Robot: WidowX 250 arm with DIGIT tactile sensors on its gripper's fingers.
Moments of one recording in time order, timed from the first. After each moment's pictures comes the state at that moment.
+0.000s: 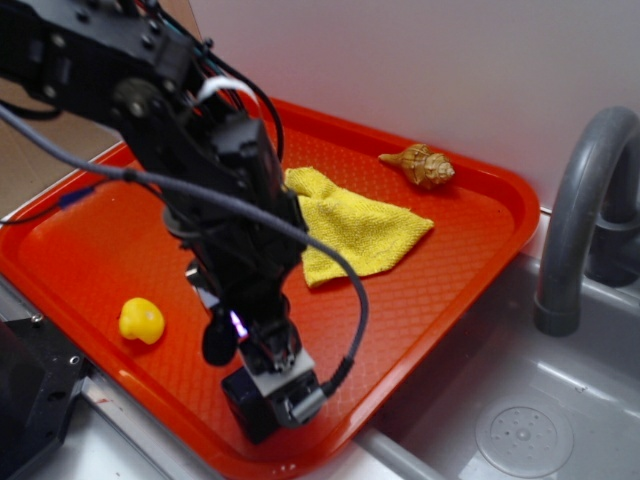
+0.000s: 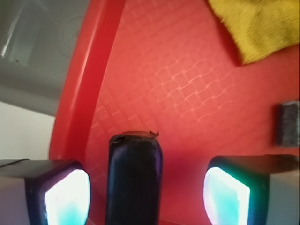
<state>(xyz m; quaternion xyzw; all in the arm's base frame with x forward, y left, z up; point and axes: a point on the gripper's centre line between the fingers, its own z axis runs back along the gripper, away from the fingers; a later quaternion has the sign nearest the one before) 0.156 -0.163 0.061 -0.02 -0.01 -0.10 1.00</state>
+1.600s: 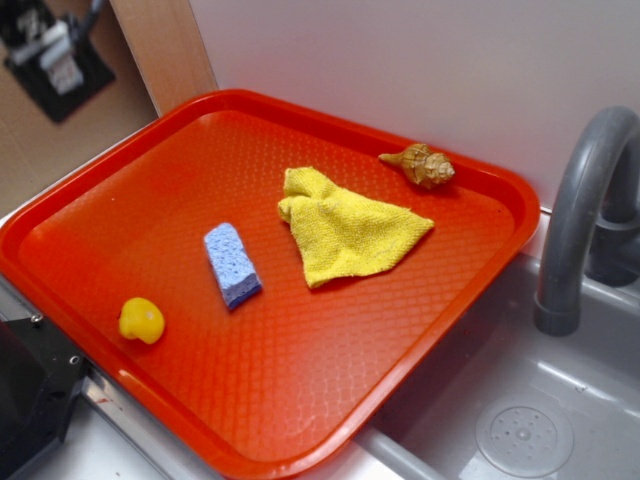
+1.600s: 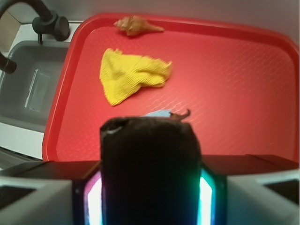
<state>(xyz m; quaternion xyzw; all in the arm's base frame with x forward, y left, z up) 0.175 0.014 0.206 -0.06 -0.08 -0.02 1.00</state>
